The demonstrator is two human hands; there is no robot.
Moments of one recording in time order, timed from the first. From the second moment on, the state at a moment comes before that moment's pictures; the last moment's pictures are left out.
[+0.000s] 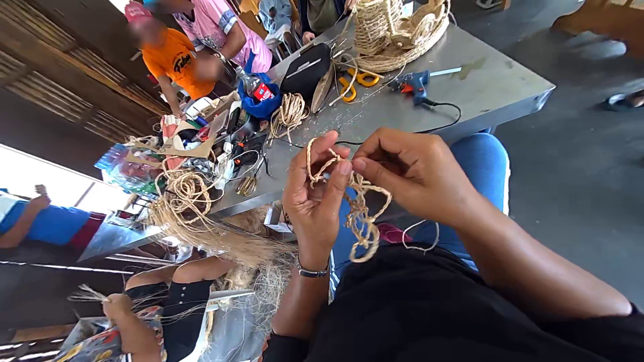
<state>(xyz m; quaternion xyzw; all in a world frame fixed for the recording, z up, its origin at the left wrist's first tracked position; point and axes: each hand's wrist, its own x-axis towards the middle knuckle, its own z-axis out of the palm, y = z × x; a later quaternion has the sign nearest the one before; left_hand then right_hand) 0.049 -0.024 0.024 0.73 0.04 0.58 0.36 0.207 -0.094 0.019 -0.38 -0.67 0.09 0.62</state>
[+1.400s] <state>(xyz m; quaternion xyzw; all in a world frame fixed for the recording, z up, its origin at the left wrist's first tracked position) -0.001 0.000 0.051 0.92 0.14 0.36 0.09 0.219 -0.083 0.017 -0.43 -0.77 -0.05 0.47</state>
